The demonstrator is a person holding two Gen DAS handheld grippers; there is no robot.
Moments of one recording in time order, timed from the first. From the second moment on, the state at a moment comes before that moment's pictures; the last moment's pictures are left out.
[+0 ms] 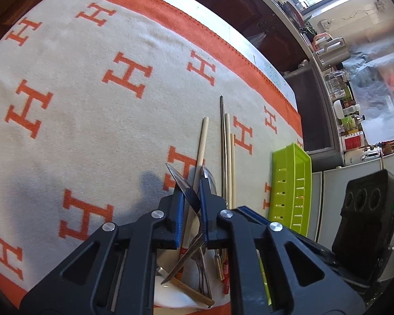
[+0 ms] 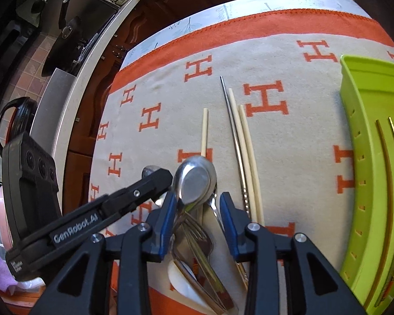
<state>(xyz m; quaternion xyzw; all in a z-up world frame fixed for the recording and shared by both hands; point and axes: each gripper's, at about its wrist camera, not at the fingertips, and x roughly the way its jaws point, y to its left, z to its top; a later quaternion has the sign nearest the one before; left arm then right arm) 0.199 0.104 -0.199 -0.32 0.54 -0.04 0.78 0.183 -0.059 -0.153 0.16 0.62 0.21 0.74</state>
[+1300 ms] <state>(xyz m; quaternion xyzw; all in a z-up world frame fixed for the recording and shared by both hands) 0.170 0.125 -0.192 -0.36 0.53 -0.04 0.77 0.183 -0.067 -0.187 0.30 0.69 0.14 0.64</state>
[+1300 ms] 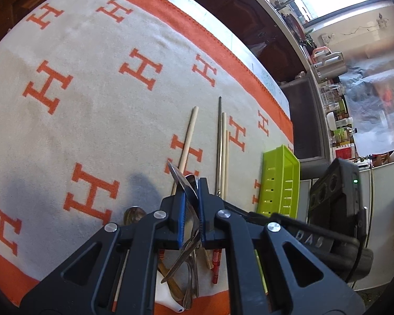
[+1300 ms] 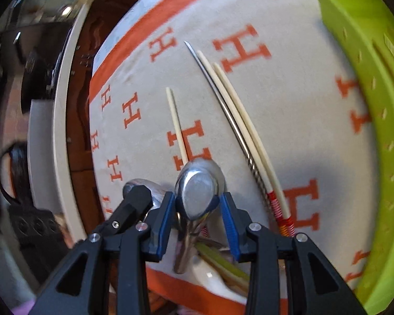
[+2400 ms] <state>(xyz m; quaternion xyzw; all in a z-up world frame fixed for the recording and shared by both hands) 0.138 0.158 -0.121 -0.36 0.49 -0.06 0.79 0.156 -0.044 -0.169 0.10 0.64 0.17 0.74</state>
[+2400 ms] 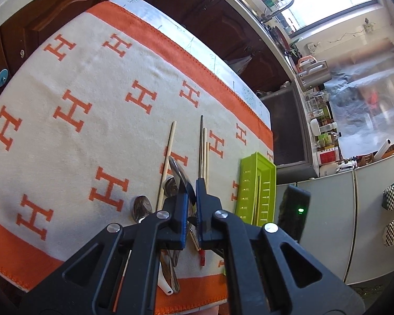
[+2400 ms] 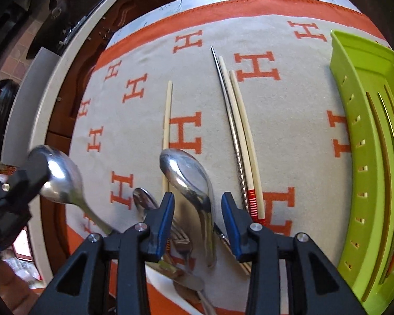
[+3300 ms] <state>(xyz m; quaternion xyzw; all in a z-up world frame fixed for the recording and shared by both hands) 0.077 0.066 -0.013 -0.29 0.47 -0.21 0.81 0.079 -0.123 -0.088 0.16 0.52 0.19 0.82</state>
